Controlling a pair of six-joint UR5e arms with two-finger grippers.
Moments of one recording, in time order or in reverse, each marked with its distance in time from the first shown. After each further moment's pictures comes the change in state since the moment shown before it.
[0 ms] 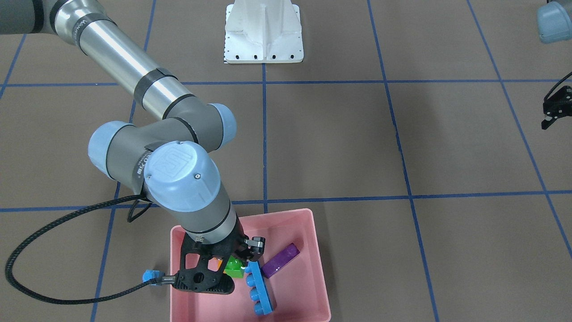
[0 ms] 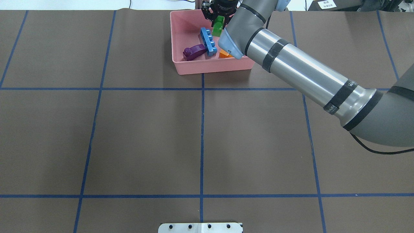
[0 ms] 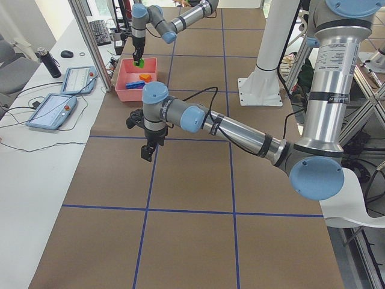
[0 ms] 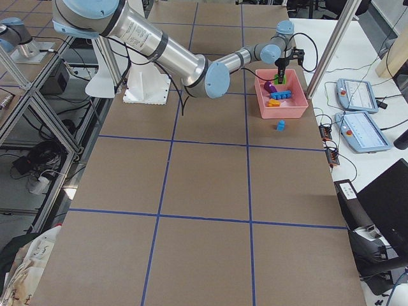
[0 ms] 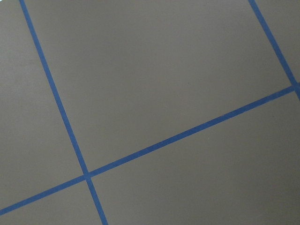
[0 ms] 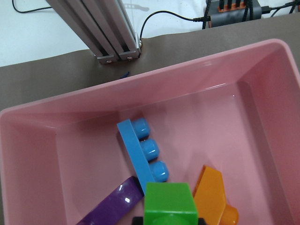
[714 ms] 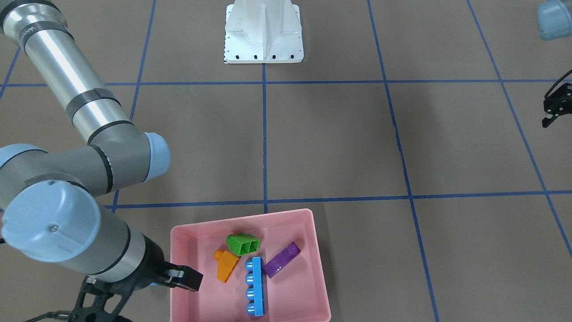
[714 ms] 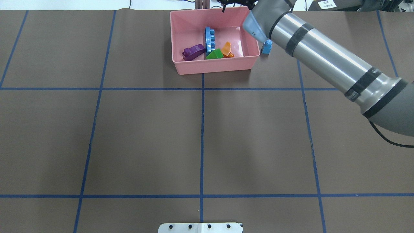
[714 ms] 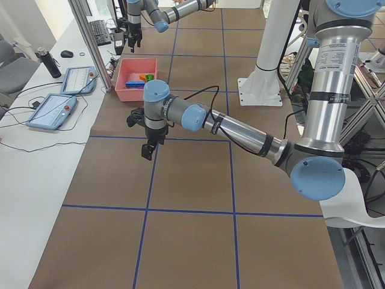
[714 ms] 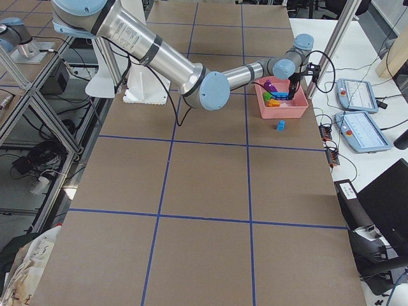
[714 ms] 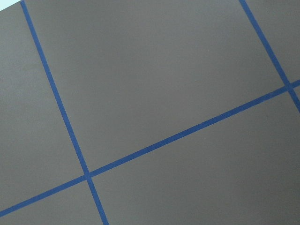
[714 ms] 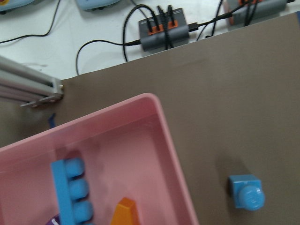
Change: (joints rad) left arm -0.001 0.003 -0.010 0.001 0.002 -0.004; right arm 0.161 -0.156 0.039 0.024 0.170 -0.020
